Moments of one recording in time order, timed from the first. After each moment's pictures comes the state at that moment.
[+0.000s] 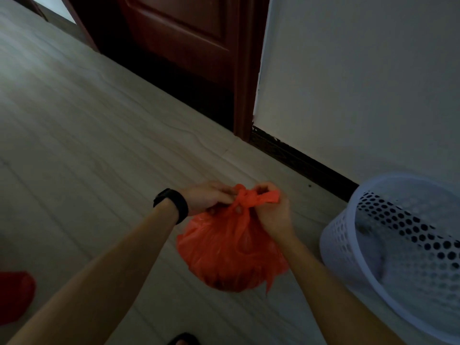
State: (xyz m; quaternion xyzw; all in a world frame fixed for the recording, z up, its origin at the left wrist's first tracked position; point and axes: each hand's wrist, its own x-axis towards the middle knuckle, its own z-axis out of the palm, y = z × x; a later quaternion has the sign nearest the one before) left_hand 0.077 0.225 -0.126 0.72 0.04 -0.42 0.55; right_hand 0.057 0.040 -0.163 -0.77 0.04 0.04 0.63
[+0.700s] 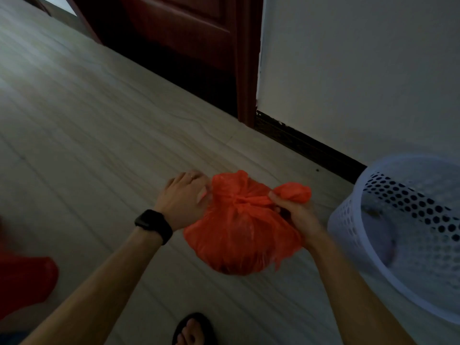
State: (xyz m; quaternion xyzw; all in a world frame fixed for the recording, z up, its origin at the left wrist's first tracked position) left_hand 0.016 0.260 -0.127 0.99 -0.05 -0.07 0.13; right_hand 0.033 -0.012 -0.177 -0.57 0.17 0.23 0.77
